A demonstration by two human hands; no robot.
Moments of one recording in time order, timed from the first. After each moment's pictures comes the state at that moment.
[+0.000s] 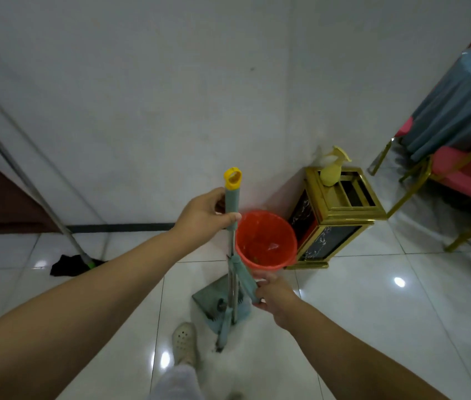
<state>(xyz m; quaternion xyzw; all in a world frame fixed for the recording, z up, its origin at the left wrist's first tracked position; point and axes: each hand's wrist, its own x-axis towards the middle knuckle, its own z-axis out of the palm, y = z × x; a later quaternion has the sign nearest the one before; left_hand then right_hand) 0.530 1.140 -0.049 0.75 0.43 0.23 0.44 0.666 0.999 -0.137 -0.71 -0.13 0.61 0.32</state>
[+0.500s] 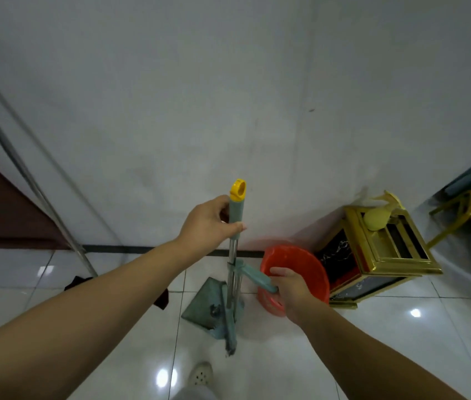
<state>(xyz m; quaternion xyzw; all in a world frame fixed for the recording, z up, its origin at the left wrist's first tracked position) 0.460 1.311 -0.044 0.74 0.49 0.24 0.40 0.624 1.199 -0.132 -0.74 -0.05 0.56 0.38</state>
